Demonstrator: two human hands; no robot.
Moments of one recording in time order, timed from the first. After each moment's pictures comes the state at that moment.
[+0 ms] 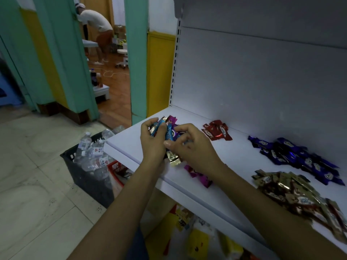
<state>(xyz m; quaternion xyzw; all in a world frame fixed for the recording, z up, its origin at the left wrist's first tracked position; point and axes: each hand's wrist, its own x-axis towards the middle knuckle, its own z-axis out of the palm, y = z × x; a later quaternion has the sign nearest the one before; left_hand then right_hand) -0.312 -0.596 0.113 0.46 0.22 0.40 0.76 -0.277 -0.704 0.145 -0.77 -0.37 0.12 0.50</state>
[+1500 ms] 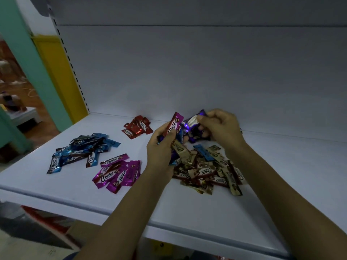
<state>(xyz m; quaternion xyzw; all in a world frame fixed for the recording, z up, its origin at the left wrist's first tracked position) -0.248 -0.808 0.139 0.47 0.14 0.13 0.86 -0.183 -0.942 0.164 -0.75 -0.13 -0.05 0.65</state>
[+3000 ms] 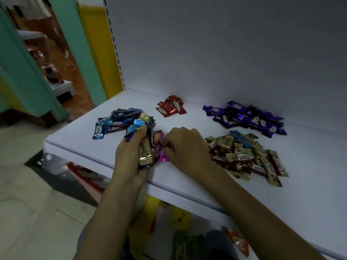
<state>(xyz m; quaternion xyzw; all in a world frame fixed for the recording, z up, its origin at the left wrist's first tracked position) -0.338 -0.716 0.130 0.37 0.21 0.20 0.88 -0.258 -0.815 0.113 -0.88 -0.42 -0.13 0.17</state>
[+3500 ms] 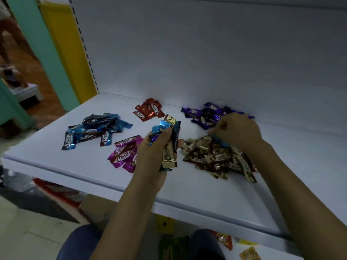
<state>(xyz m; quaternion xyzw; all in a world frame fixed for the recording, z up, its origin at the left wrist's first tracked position) -0.303 -0.769 0.131 0.44 0.15 0.10 0.88 -0.184 -0.939 0.147 -0.98 -0.14 -0.09 0.12</state>
